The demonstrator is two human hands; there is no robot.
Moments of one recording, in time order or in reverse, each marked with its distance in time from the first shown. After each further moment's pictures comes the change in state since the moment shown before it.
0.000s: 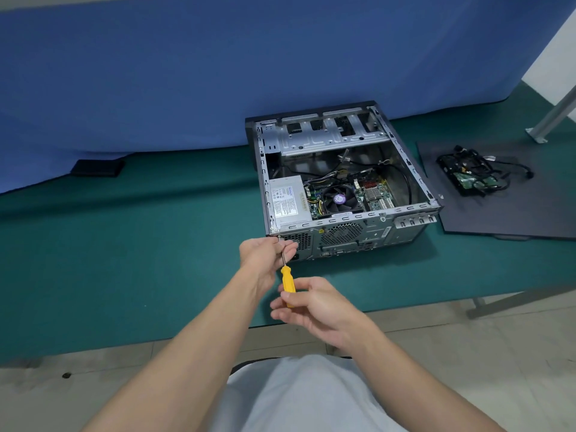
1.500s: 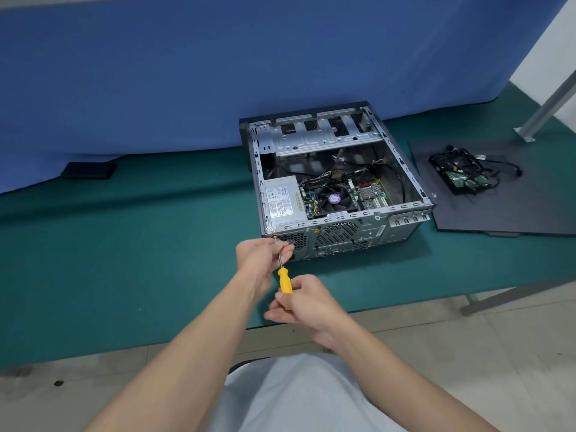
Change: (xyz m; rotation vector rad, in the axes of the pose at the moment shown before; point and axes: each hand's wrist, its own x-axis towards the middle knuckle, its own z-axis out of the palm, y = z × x) left_hand 0.004 -0.006 -0.003 -0.003 -0.029 0.016; right_hand 0.006 0.006 0.011 -0.325 0.217 -0.051
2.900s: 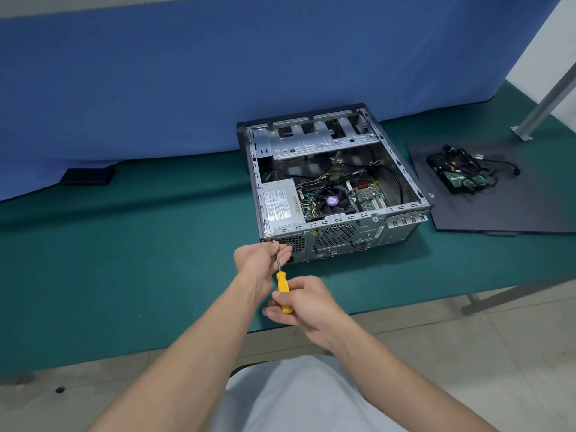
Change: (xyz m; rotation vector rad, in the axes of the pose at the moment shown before) left_hand -0.002 0.001 0.004 -0.057 0.062 -0.037; right_hand 0.002 -0.003 -0.001 0.187 0.002 0.018
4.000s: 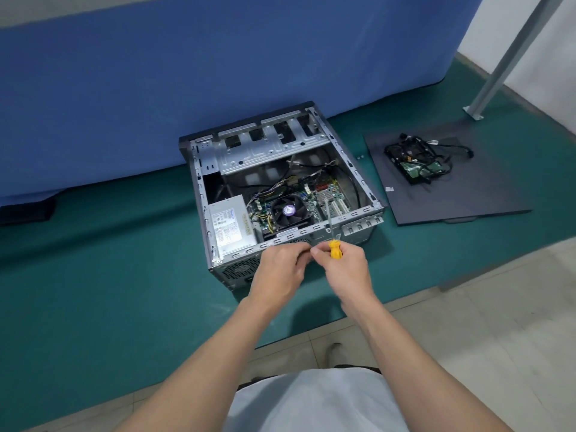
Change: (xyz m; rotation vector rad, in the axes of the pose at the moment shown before) left_hand -0.018 -0.030 0.087 1.261 -0.504 1.070; right_hand 0.014 -0.064 -0.118 -0.264 0.579 -0.374
